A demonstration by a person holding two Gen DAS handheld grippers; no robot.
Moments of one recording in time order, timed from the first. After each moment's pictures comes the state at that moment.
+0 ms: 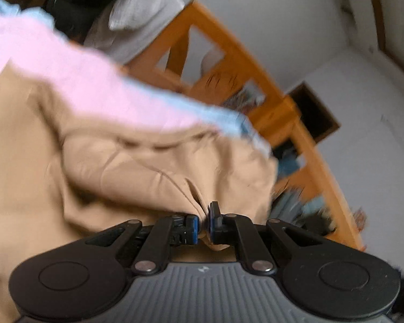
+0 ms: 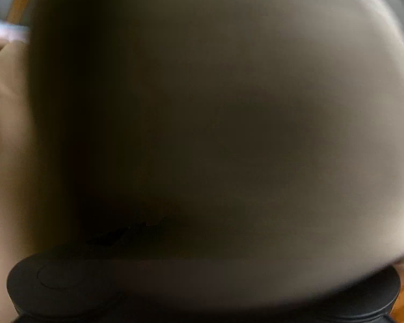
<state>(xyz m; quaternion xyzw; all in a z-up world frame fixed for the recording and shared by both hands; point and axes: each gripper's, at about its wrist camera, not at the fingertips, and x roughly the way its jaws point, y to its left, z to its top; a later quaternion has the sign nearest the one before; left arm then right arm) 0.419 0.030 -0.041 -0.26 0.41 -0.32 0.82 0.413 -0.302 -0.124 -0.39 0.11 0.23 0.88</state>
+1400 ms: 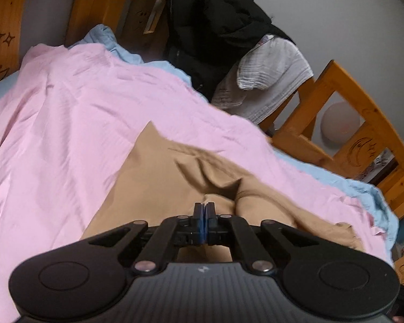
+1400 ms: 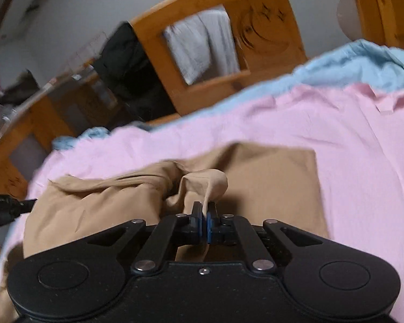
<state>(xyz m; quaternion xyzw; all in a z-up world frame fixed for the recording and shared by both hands) 0.490 0.070 -0.068 -0.22 0.37 -0.01 0.90 0.447 -0.450 -0.099 0.16 0.34 0.13 0.92</state>
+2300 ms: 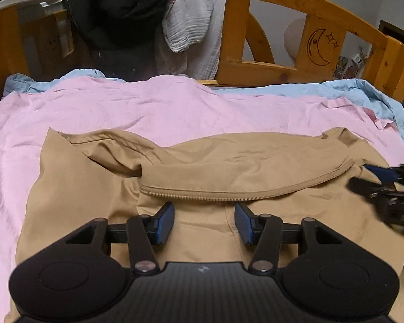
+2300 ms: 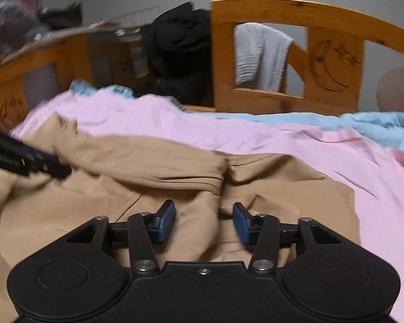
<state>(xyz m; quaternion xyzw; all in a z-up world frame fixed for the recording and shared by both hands) 0.500 -0.030 -0.078 0.01 0.41 -0.09 0.91 0.443 -0.390 -0.113 -0.02 0.28 0.17 0.94</state>
